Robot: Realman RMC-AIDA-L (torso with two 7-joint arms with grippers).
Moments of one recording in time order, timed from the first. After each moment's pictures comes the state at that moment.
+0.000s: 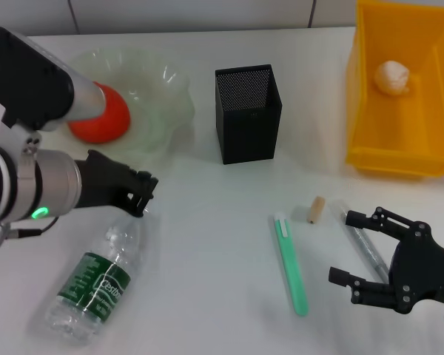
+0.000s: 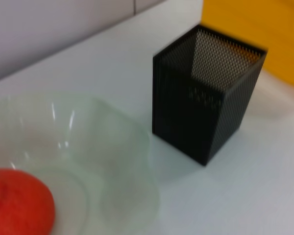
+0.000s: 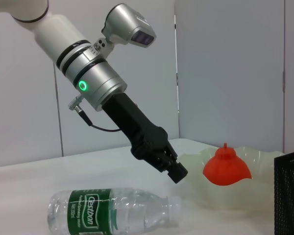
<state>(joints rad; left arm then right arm) -0.11 -2.07 1.74 1.72 2.55 1.12 -2.63 0.17 2.08 -0.91 -0.52 -1.67 -1.66 0.78</state>
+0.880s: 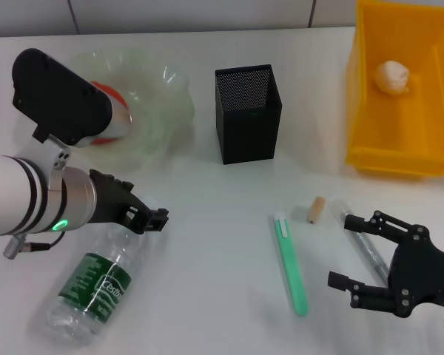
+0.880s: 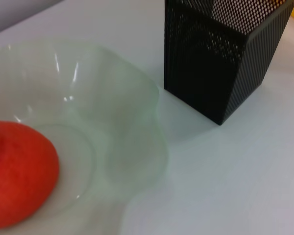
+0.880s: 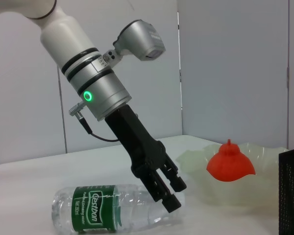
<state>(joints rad) -0.16 -2.08 1.85 1.68 2.73 1.15 -2.83 0.17 2.08 -0.91 -0.52 -1.68 -1.66 0.78</state>
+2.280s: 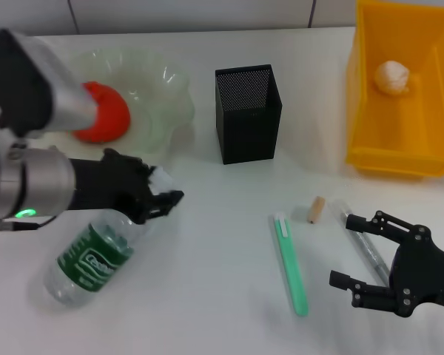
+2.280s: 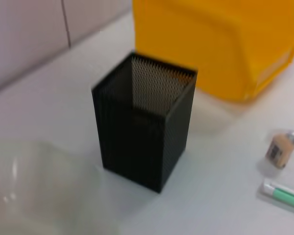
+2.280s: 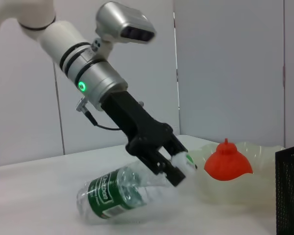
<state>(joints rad) -0.15 -2.07 1.59 1.58 2.26 1.17 -2.22 0.17 2.08 -0.91 -0.52 -1.68 -1.66 0.79</state>
